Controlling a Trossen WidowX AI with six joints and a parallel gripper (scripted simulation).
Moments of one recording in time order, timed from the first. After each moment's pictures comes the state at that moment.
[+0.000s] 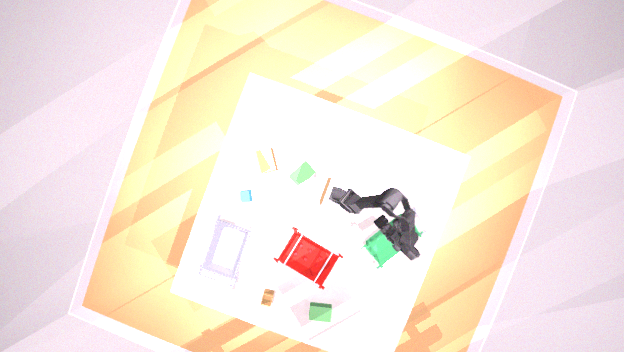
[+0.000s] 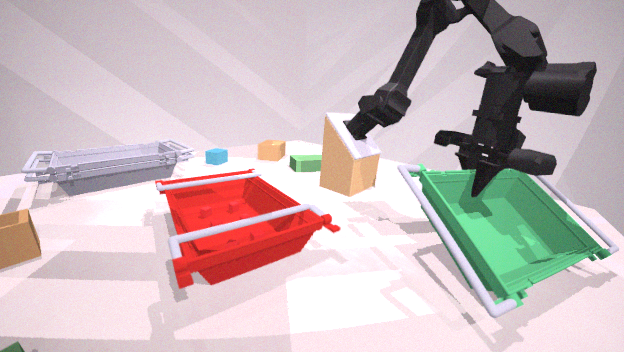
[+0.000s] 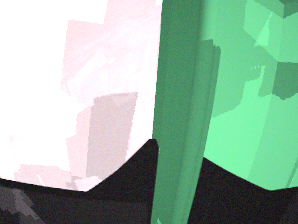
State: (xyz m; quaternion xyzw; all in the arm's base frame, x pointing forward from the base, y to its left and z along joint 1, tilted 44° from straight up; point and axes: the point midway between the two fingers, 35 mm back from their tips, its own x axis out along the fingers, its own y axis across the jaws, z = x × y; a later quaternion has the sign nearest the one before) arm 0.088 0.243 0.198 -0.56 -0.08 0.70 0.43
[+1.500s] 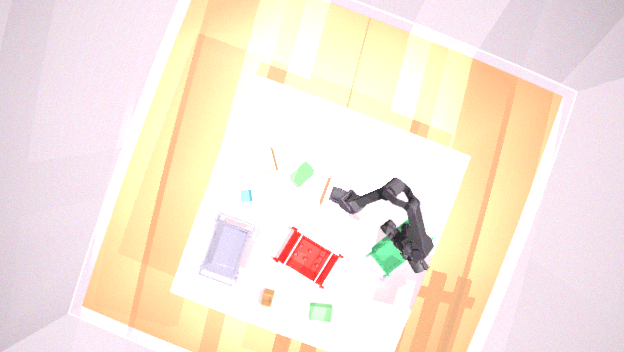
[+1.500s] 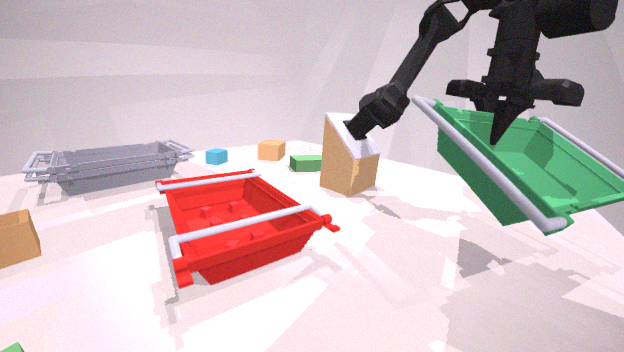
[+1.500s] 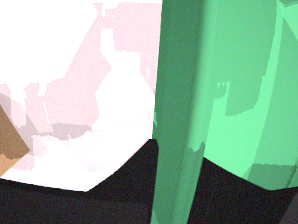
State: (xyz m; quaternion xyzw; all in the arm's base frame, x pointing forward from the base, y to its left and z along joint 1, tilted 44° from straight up) arm 0.088 0.180 0.267 -0.56 -0.08 0.70 0.44
